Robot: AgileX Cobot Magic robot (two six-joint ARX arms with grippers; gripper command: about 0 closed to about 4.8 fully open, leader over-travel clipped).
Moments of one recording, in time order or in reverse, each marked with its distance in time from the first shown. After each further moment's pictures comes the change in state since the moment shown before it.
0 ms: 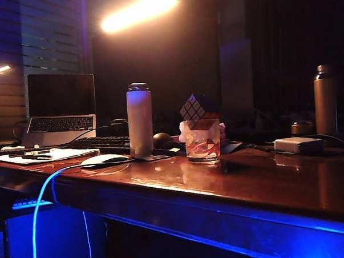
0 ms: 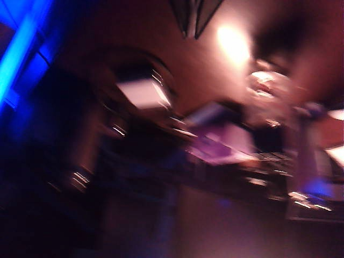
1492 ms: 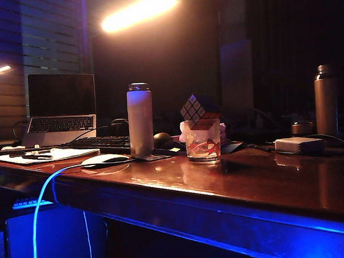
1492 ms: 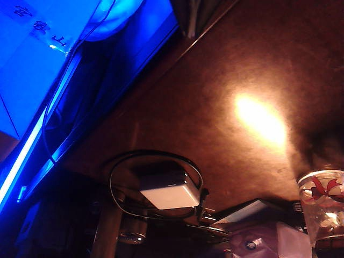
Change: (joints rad) left arm 0.001 -0.016 0.000 -0.006 -0.004 0.000; right arm -0.375 -0.016 -0.222 -0.046 -0.279 0.046
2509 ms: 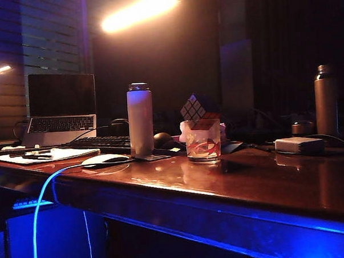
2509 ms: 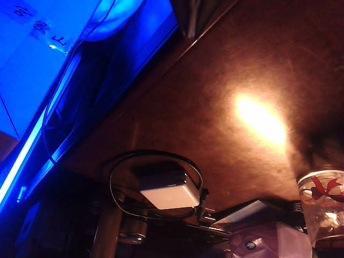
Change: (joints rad) left arm 0.173 -0.265 -0.009 0.001 -0.085 0.000; right arm 0.000 0.000 0.000 0.000 0.001 0.000
